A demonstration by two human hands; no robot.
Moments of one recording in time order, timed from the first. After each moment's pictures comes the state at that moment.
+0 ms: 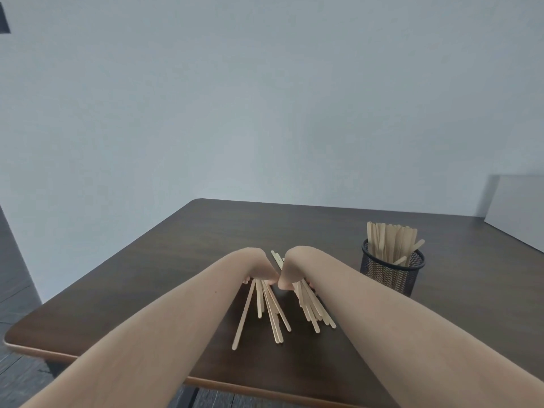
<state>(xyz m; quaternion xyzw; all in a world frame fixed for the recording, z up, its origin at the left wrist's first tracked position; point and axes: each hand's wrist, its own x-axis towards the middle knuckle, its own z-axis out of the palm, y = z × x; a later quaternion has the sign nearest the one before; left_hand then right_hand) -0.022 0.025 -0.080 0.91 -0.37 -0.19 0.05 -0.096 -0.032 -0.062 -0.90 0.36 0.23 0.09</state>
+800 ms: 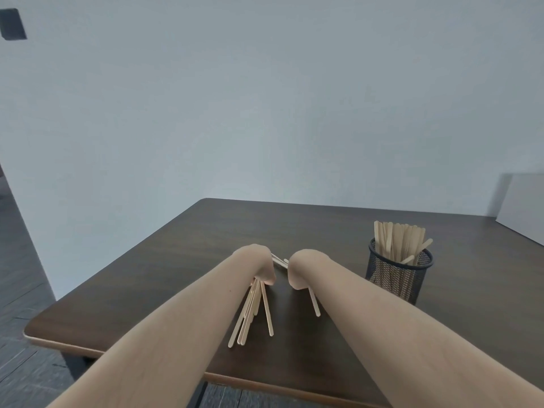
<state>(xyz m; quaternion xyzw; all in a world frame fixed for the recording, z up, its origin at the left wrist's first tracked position) -0.020 0.029 -0.077 0.91 -0.39 -0.12 -0.06 -0.080 -0.043 -0.088 -0.91 0.35 0.21 -0.03</state>
